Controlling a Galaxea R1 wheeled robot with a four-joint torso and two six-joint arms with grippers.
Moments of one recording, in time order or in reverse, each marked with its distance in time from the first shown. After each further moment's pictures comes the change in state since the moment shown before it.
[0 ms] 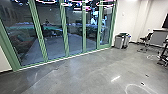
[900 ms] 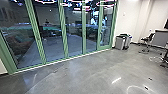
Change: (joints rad) left arm 0.000 0.000 0.000 0.000 0.000 0.000; right arm 0.003 0.000 0.000 -0.001 -0.002 -0.002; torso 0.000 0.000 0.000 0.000
